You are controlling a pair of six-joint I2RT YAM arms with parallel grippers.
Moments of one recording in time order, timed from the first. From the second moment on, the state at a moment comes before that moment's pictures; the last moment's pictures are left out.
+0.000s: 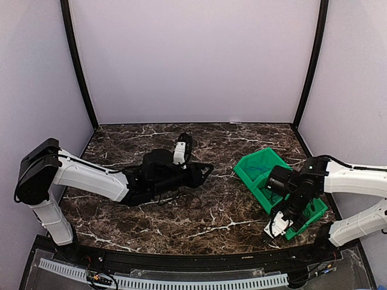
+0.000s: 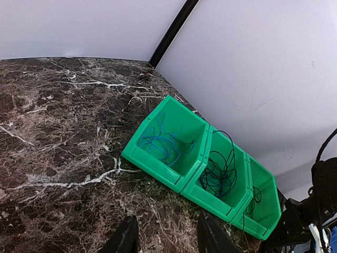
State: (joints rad) left arm -1.04 1.72 0.90 0.60 -0.12 -0.58; right arm 0.92 1.16 0.75 -1.19 -0.16 -1.29
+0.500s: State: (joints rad) left arm -1.03 1.72 0.90 0.55 -0.12 -0.58; right arm 0.87 1.15 0.95 -1.31 -0.10 -1.28
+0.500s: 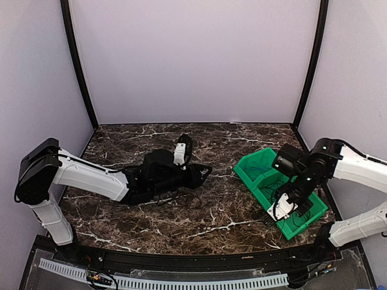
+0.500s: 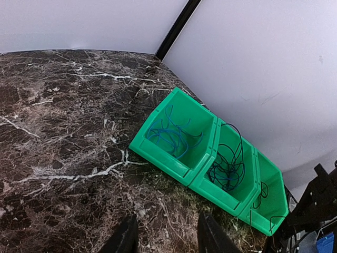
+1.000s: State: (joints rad) left arm -1.03 1.72 0.90 0.56 -0.11 -0.58; right arm 0.38 1.07 0.96 -1.35 0.19 -1.48
